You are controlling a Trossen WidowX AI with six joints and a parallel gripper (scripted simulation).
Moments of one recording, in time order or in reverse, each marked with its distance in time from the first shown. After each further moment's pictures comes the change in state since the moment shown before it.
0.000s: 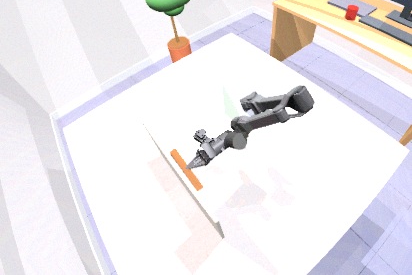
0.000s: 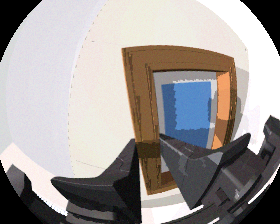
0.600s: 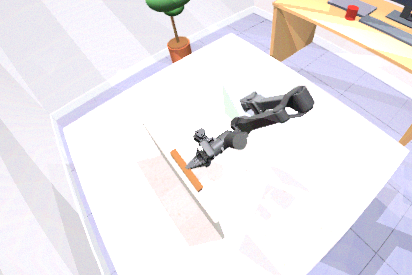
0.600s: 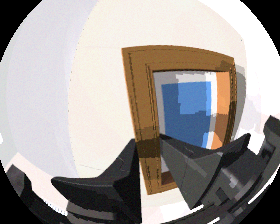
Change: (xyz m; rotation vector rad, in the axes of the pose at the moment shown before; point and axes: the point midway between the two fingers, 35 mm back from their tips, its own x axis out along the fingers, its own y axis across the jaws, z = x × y) arm 0.000 0.000 0.000 0.089 -0.001 0.001
